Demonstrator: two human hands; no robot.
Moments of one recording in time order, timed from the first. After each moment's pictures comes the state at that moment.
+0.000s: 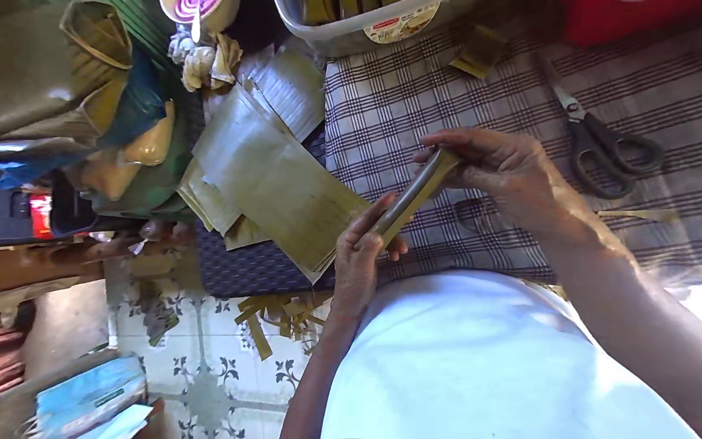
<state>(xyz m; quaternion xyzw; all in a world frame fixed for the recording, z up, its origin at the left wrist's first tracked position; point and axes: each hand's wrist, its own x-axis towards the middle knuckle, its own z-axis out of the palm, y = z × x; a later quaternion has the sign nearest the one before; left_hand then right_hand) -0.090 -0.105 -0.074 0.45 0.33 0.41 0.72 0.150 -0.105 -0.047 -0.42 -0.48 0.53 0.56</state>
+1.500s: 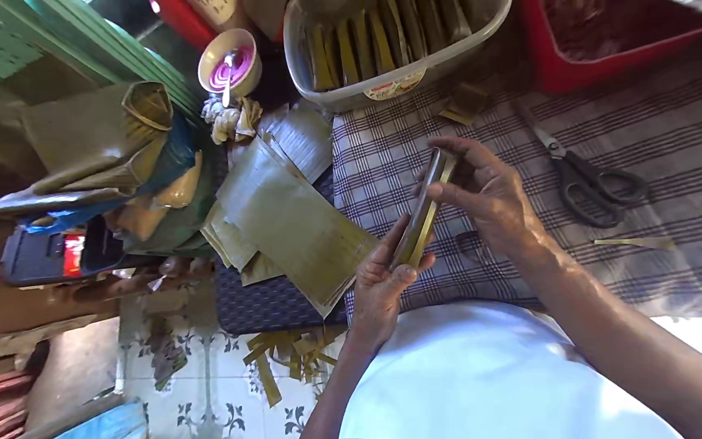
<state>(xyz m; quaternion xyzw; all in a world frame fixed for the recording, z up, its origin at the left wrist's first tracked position) -0.071 -0.099 -0.065 0.39 0.24 0.40 0.79 0.138 -0.089 -0.041 -0.44 -0.43 0.48 0.62</state>
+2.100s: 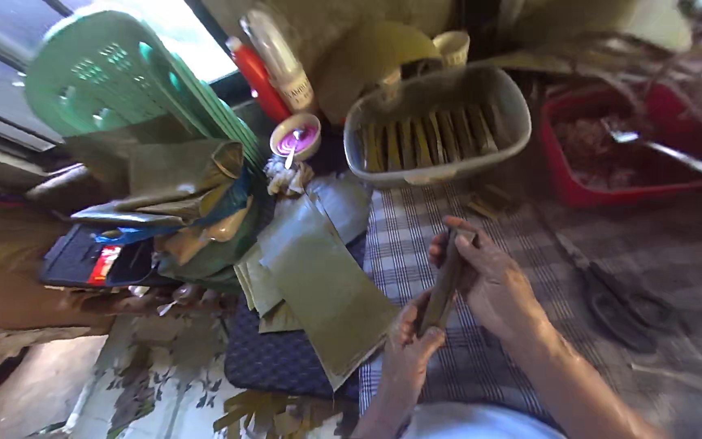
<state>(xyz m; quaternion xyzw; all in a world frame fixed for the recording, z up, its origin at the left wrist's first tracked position) -0.054 -0.087 -0.072 0.50 0.36 0.38 0.69 0.120 -0.054 -0.043 -0.37 -0.21 0.58 0.69</state>
